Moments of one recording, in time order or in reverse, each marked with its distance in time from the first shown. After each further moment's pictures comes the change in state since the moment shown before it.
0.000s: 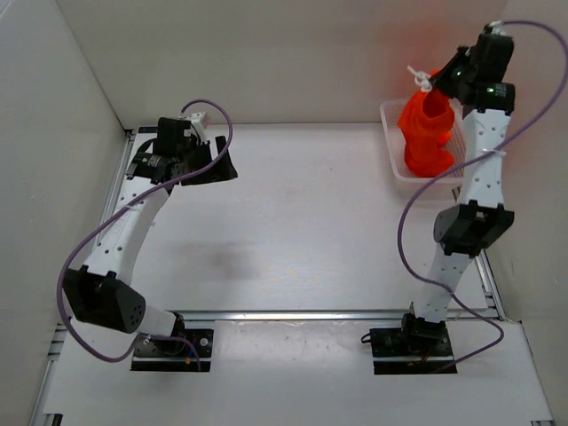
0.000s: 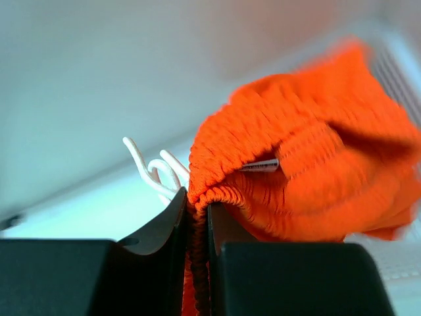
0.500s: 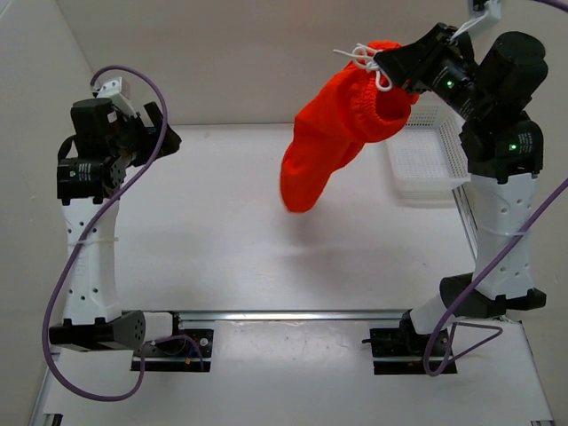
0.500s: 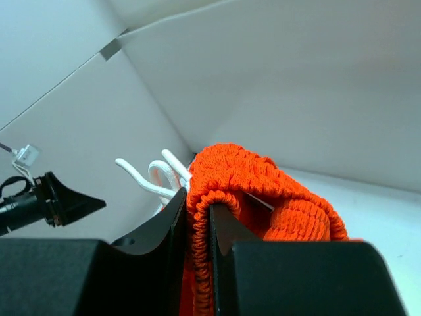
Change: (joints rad) left arm 0.253 -0.141 0.302 -0.159 -0.058 -0.001; right arm 0.355 -0.575 -0.088 0.114 -0.268 0.039
